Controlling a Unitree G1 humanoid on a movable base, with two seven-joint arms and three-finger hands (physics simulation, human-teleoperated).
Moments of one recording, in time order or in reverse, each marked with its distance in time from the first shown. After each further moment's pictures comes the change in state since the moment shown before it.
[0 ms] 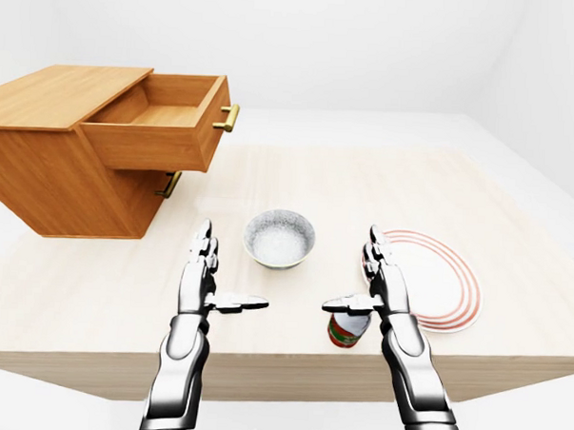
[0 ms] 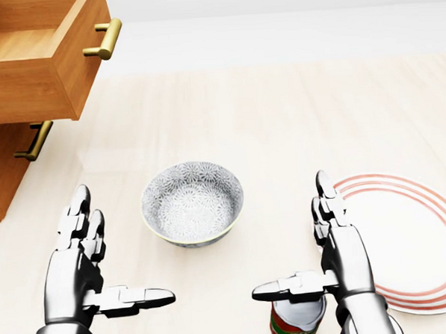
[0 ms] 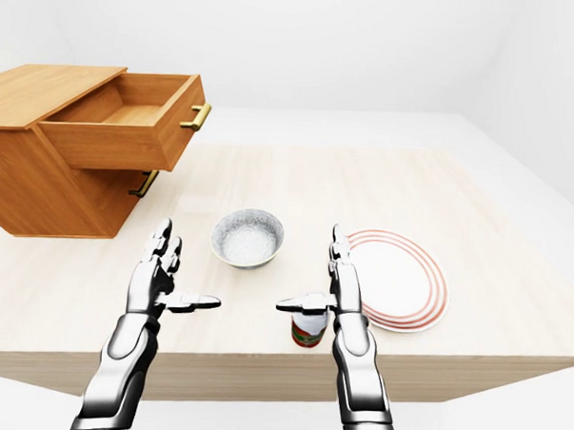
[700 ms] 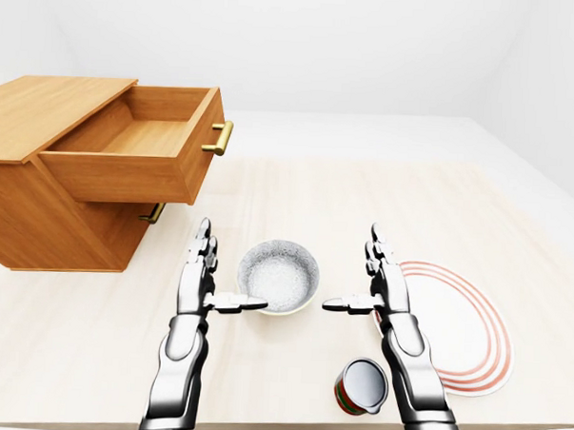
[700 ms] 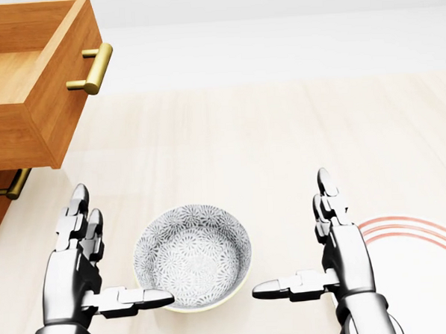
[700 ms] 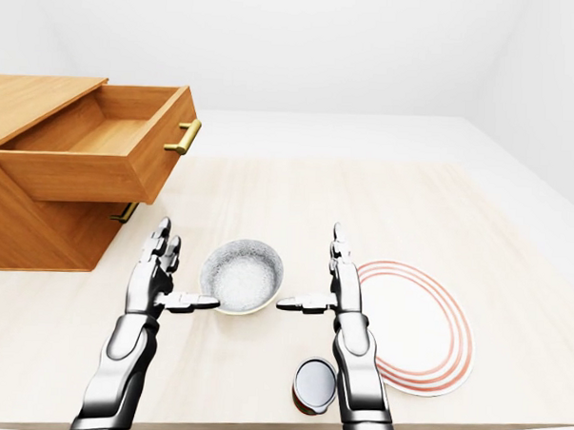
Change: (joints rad) left arm 0.000 0.004 0.004 0.016 0.000 -0.032 -0.006; right arm -0.002 0.001 -0.002 0.004 -0.003 -0.024 -0.005
